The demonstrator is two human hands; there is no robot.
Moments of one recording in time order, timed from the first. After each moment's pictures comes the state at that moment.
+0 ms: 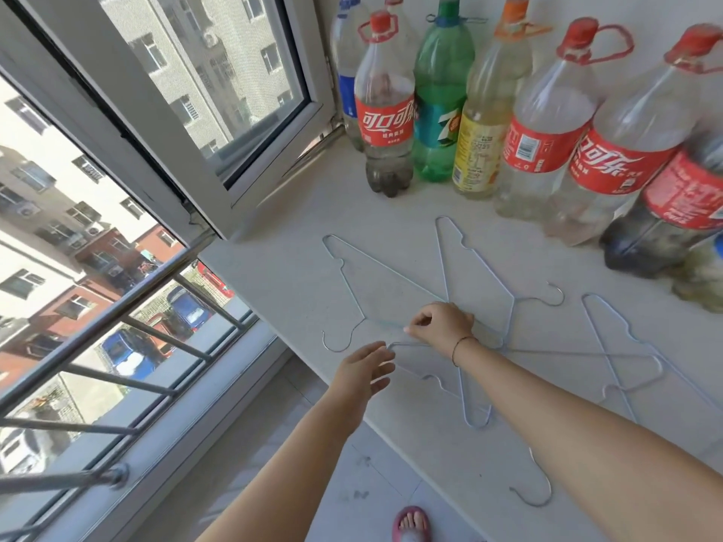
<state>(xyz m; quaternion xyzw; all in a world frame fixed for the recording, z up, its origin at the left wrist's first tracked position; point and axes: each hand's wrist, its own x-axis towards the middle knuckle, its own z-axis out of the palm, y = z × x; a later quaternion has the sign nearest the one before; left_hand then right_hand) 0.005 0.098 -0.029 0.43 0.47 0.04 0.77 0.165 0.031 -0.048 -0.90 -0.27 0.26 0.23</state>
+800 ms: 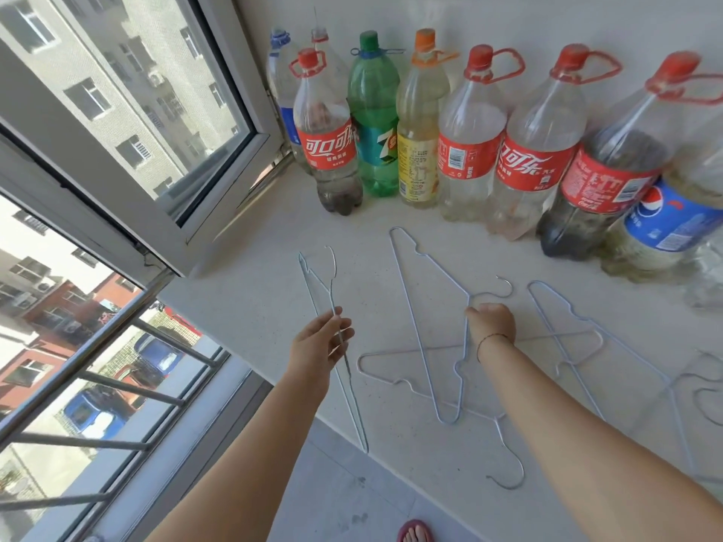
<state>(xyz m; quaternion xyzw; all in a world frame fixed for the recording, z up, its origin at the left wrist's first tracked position) 0.040 0.125 0.009 0.44 0.44 0.14 0.77 0.222 -0.051 -0.055 -0.87 0.13 0.18 0.45</state>
